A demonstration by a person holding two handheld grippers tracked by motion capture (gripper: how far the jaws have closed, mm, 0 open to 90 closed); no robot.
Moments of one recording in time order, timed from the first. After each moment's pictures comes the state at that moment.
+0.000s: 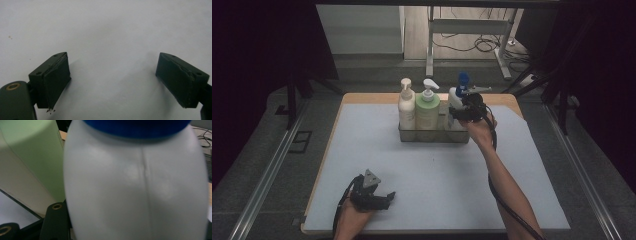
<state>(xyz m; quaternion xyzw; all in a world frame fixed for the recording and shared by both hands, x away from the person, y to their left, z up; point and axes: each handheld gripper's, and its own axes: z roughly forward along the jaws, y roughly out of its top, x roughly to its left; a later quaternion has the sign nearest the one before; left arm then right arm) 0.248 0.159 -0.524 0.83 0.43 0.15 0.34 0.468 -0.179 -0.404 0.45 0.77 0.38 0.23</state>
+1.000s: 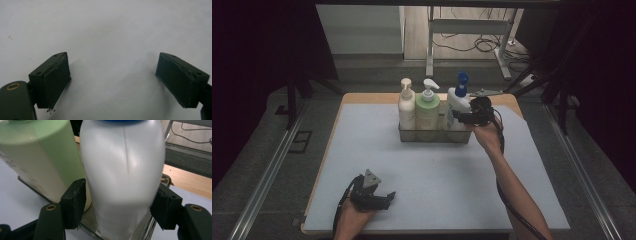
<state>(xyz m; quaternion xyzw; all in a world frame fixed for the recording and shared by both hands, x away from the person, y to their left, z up) 0.248 0.158 -0.524 0.83 0.43 0.15 0.34 0.451 -0.200 -0.399 0.43 0.77 0.42 0.20</state>
